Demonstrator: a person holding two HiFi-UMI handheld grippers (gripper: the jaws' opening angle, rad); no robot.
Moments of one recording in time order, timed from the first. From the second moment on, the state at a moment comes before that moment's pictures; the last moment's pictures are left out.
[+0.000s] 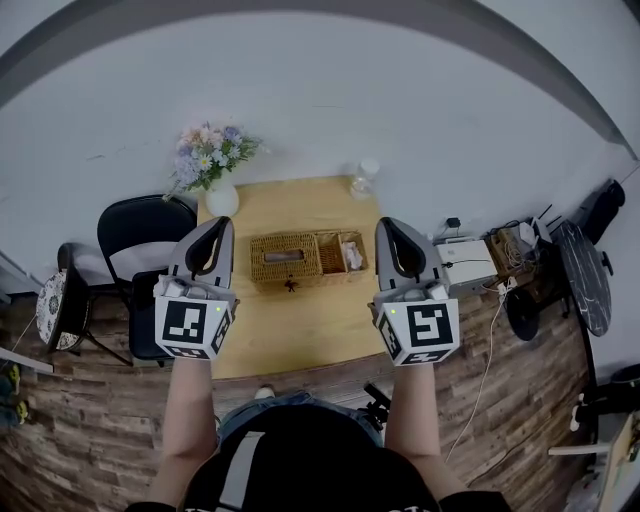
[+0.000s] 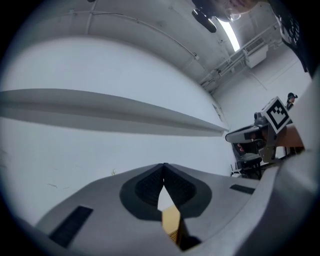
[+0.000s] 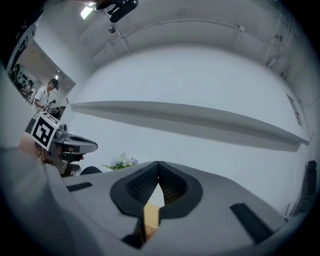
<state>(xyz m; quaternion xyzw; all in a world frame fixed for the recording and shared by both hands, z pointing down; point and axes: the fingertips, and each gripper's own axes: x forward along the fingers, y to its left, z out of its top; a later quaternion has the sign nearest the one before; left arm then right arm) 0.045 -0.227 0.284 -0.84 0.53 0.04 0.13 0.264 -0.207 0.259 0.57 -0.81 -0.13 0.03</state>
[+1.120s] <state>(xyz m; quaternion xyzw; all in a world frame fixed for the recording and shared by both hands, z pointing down) 0.037 -0.246 0.259 -0.83 0.53 -0.01 0.16 0.263 -0.213 0.247 0.58 -0.80 -0.14 0.05</state>
